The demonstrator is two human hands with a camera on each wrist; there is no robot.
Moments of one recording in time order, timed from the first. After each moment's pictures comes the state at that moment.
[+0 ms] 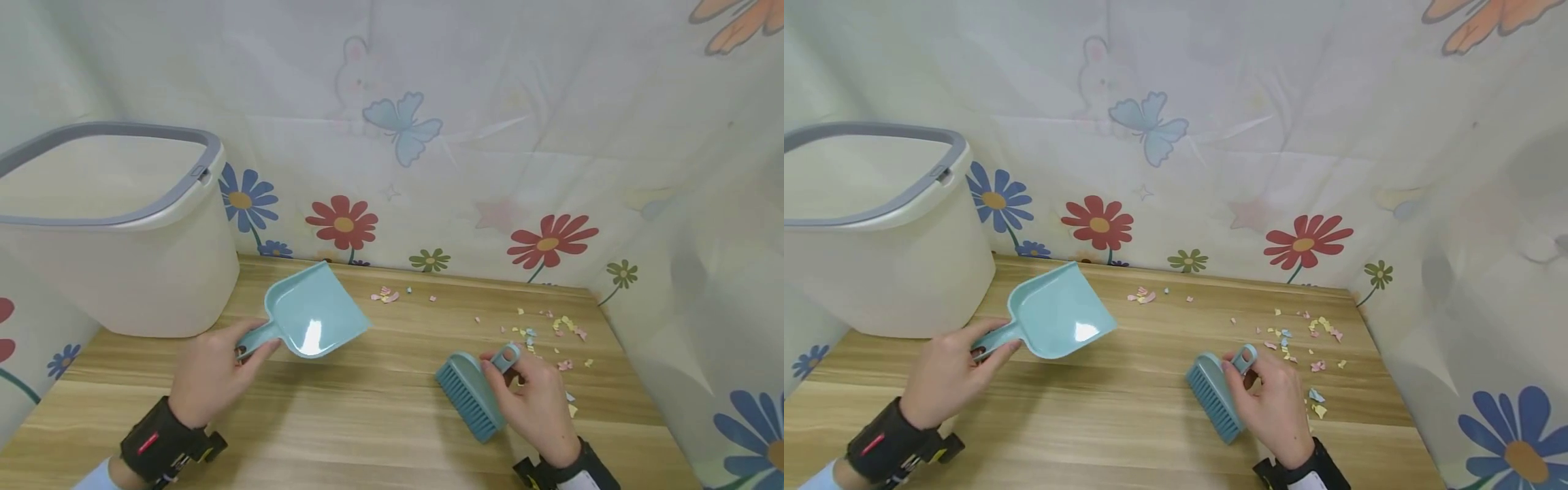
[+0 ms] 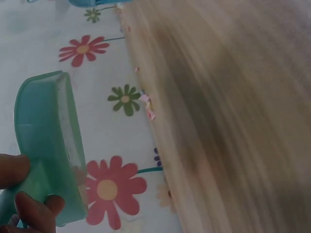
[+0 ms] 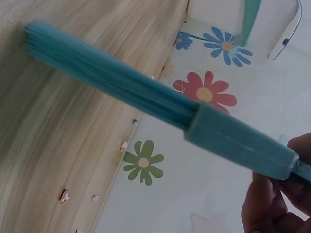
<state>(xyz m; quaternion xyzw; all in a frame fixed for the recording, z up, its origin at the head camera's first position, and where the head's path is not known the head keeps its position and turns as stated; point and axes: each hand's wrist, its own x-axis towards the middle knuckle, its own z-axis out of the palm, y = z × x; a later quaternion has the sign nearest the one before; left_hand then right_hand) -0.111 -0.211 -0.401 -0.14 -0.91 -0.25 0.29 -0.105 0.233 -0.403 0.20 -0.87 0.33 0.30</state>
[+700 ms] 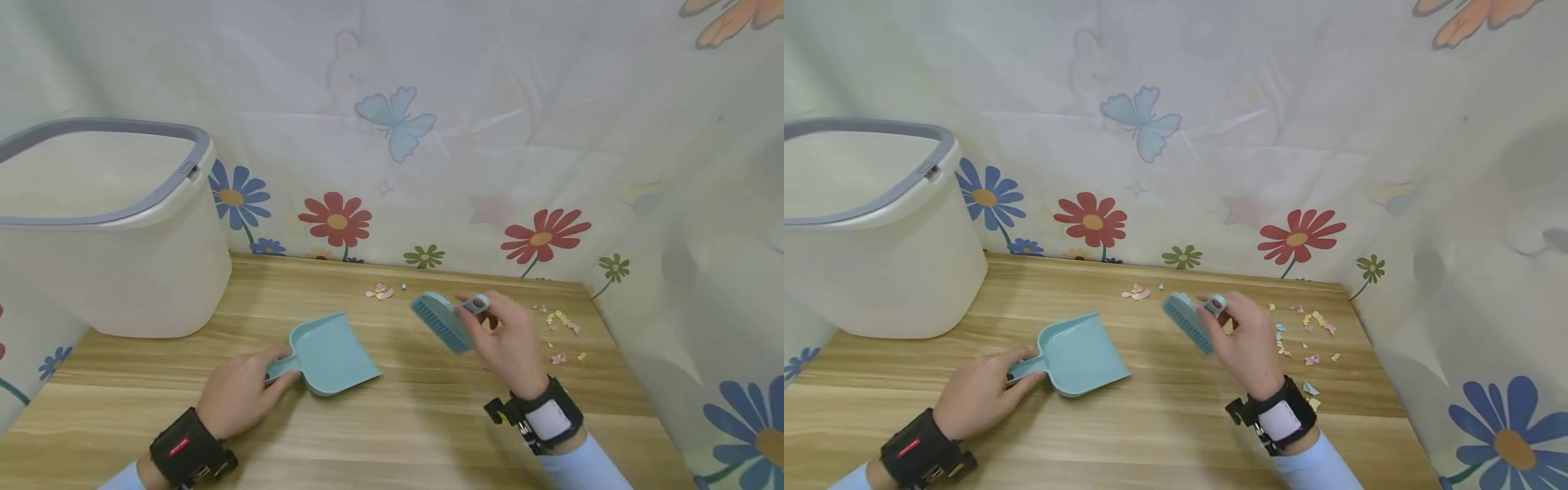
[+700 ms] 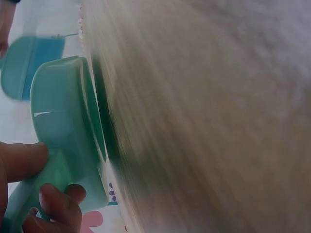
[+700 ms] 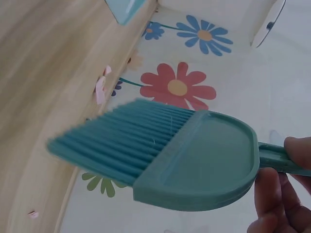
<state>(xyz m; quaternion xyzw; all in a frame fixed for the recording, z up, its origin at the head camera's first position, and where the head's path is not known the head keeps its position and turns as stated) -0.111 -0.188 -0.448 -0.12 -0.97 -0.21 0.09 -0.158 0.206 -0.369 0.23 -0.86 0.33 0.32</state>
